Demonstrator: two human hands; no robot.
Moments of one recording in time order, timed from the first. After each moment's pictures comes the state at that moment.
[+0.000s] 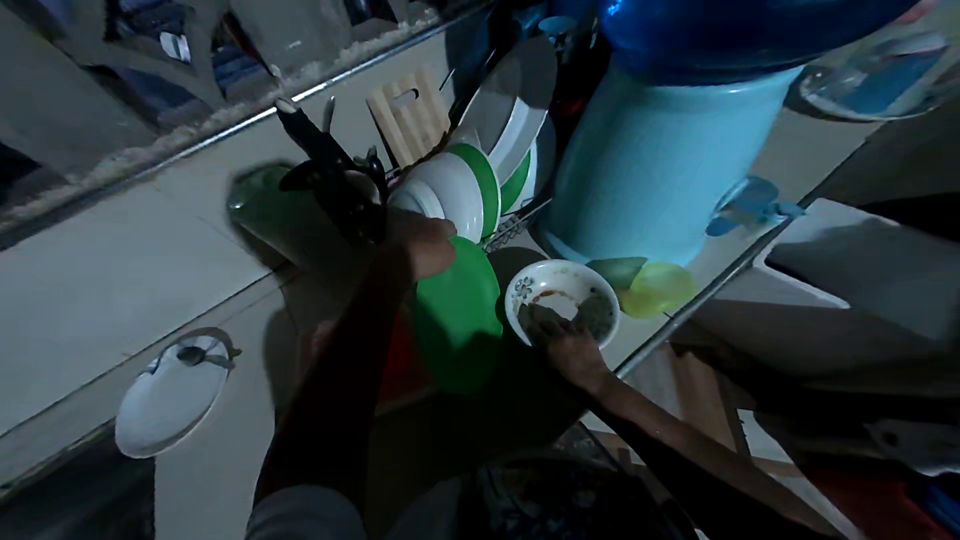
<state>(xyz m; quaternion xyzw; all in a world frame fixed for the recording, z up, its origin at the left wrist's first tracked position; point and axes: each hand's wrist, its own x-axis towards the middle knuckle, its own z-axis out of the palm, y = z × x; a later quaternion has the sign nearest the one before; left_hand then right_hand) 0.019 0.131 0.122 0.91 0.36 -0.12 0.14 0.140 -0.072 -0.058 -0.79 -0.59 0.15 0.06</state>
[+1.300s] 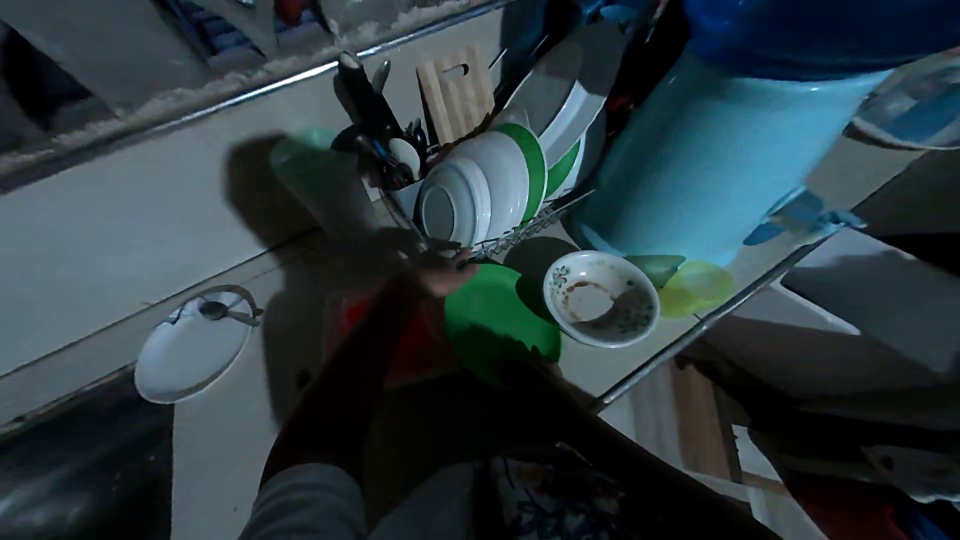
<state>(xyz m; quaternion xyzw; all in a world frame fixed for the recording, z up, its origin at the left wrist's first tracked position) -0.057 0.158 0.031 0.86 0.36 -0.13 0.32 0.051 -0.098 -0.134 -0.62 -0.71 0.05 0.32</state>
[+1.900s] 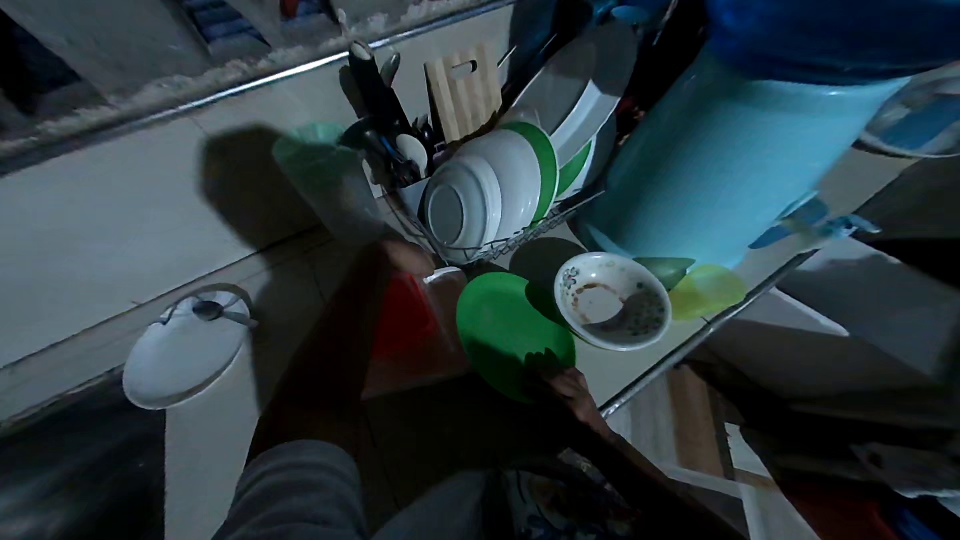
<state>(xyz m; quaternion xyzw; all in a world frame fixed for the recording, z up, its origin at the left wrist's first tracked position) -0.083 0.246 0.012 0.84 0.35 -0.25 0.31 0.056 -0.108 -0.161 -0.60 -0.68 -0.08 0.40</state>
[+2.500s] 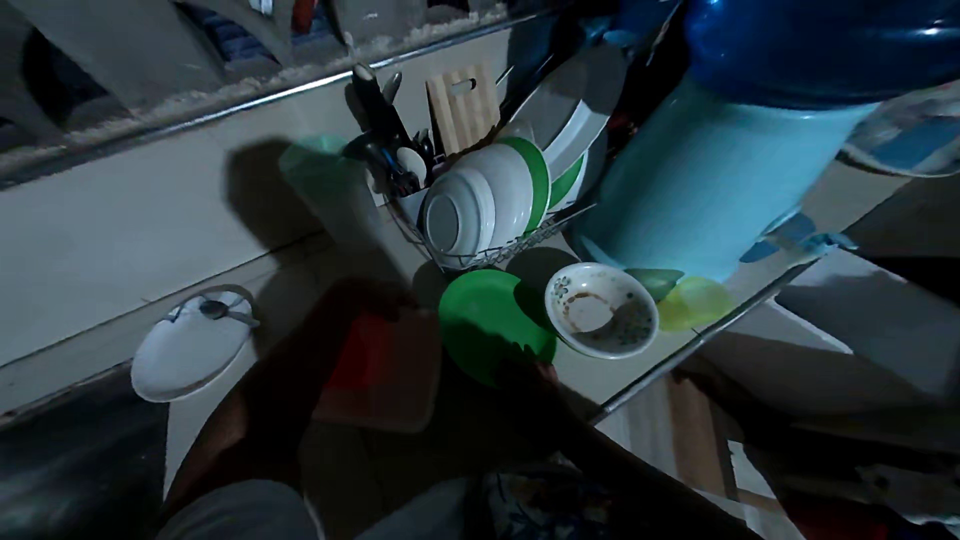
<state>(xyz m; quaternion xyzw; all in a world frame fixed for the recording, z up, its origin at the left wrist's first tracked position) -0.127 0.195 0.040 0.83 0.38 -0.36 0.20 0.045 -0.082 -0.110 -0.68 -0.68 0.13 0.23</state>
